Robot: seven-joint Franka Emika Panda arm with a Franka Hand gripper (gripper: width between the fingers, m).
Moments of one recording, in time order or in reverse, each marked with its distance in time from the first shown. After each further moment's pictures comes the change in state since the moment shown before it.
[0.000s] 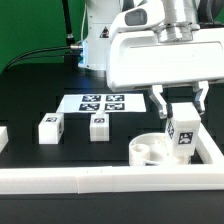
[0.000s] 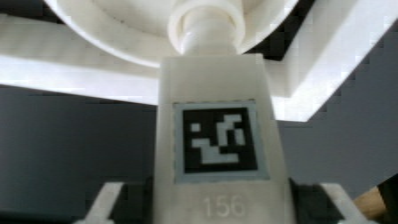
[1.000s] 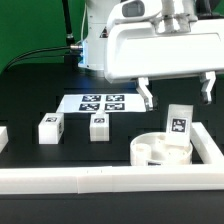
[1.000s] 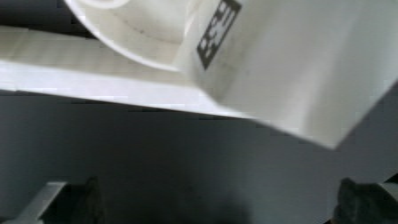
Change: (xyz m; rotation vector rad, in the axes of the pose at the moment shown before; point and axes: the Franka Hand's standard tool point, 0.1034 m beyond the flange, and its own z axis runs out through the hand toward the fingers) arm 0.005 0.007 -0.016 0.007 -0.069 0.014
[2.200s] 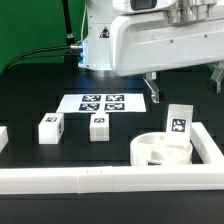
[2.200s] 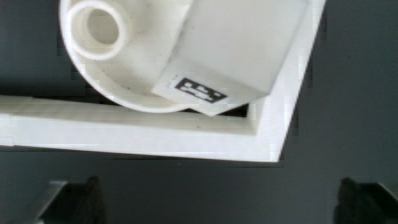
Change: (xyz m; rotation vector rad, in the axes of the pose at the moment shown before) arm 0.011 -0.005 -0.004 0.067 -0.409 0.093
